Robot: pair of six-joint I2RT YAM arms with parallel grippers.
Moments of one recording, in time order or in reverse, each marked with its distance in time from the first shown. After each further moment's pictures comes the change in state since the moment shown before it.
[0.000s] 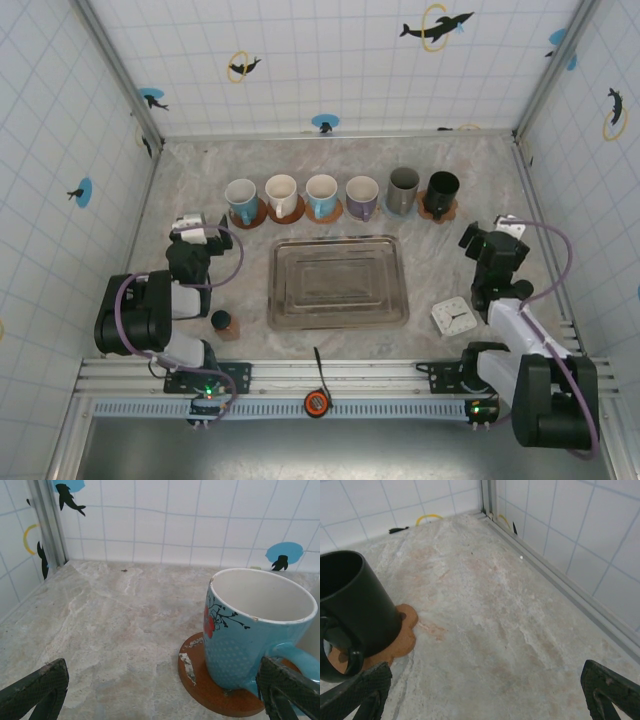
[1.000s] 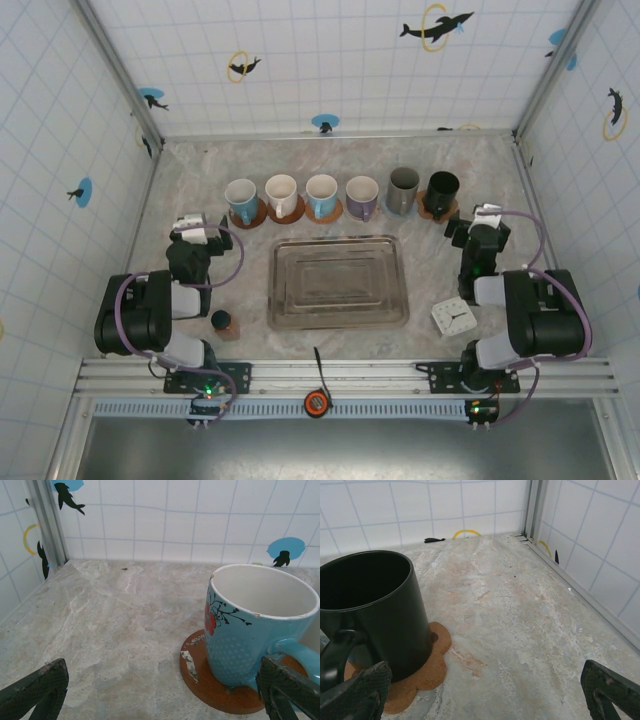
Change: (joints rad) left arm 0.000 0.000 0.002 -0.008 -0.001 0.019; right arm 0.044 0.462 0.016 0.551 -0.035 -0.122
